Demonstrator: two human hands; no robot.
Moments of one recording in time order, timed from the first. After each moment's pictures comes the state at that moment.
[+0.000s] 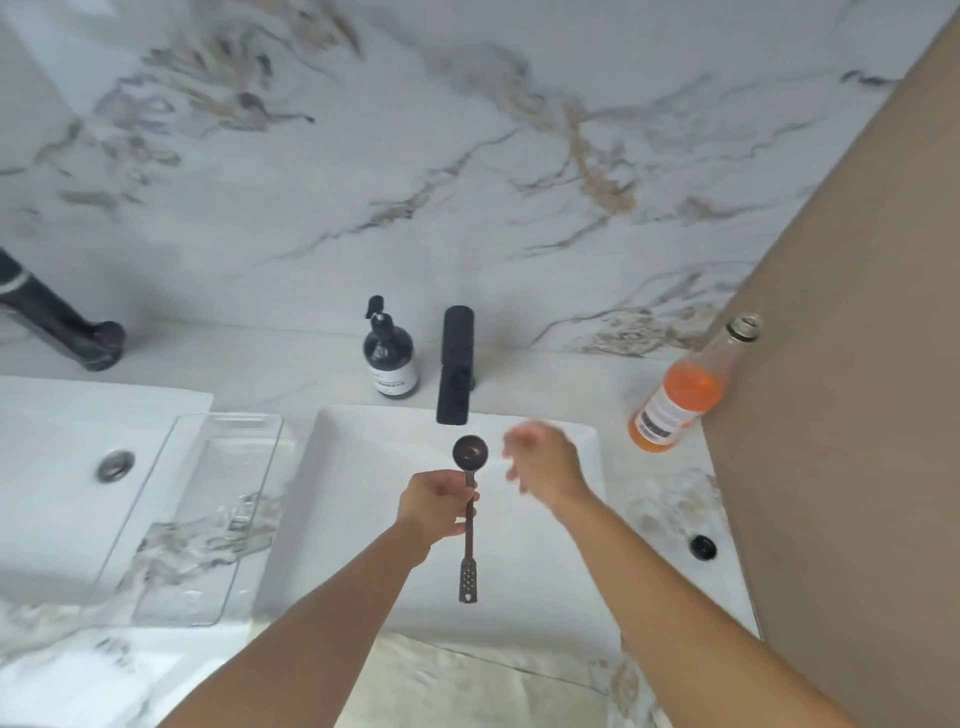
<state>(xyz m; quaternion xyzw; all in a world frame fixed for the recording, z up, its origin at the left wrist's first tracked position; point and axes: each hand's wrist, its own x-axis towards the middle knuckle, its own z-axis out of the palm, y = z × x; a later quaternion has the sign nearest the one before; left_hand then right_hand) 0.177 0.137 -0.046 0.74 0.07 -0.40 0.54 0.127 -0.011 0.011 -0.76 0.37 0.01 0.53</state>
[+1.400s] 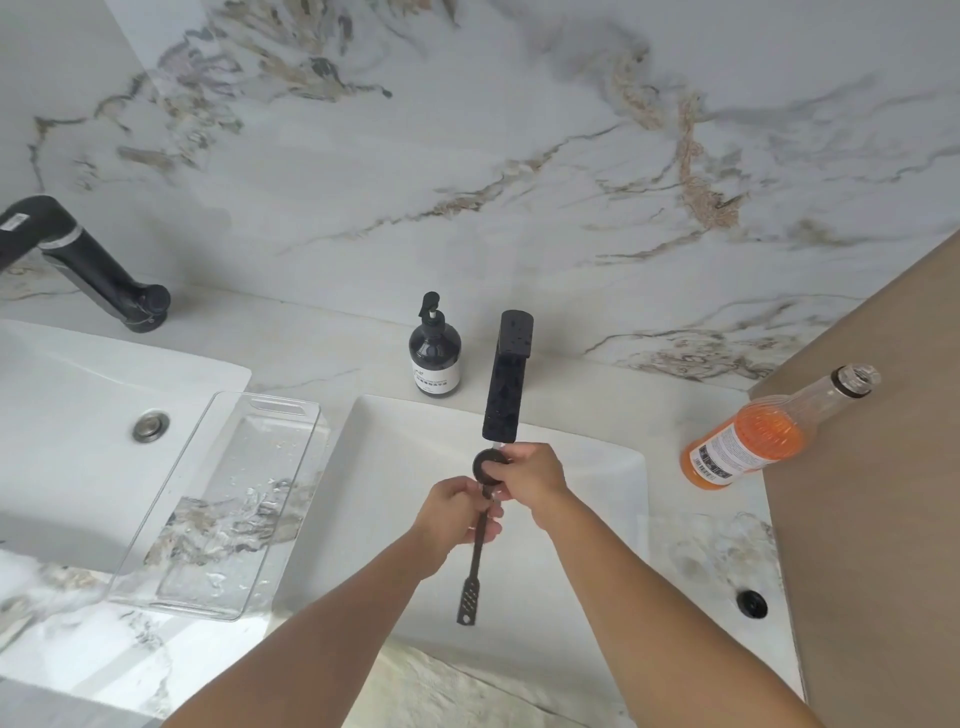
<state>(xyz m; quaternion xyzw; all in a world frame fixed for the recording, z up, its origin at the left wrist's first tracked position) 0.203 0.148 -0.055 0.67 0.09 -0.43 0.60 0.188 0.014 -0.043 -0.71 0.39 0.11 0.57</state>
